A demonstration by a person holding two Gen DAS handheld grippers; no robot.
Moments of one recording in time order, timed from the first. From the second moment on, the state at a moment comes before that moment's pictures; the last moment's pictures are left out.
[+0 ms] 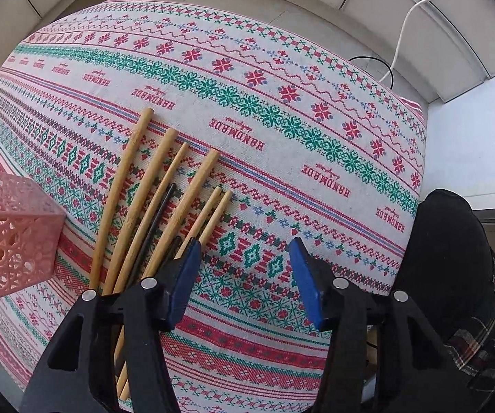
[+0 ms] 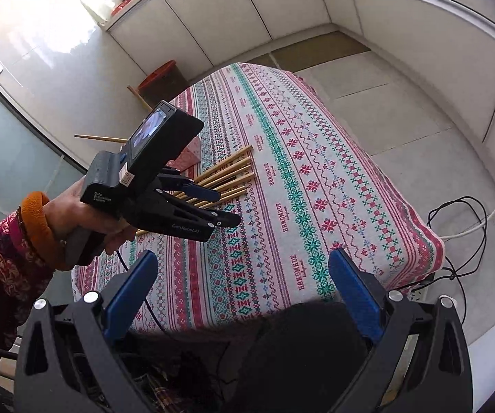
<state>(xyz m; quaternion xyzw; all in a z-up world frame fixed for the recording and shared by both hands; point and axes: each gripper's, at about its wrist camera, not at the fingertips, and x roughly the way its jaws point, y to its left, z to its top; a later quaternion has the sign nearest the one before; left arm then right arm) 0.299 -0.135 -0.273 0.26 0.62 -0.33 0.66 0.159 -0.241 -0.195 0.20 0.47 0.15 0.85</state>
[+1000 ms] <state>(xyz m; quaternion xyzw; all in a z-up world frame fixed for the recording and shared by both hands) 0.225 -0.049 -0.214 0.15 0.51 -0.27 0.80 0.204 -0.243 -0.213 0.26 0.53 0.03 0.81</state>
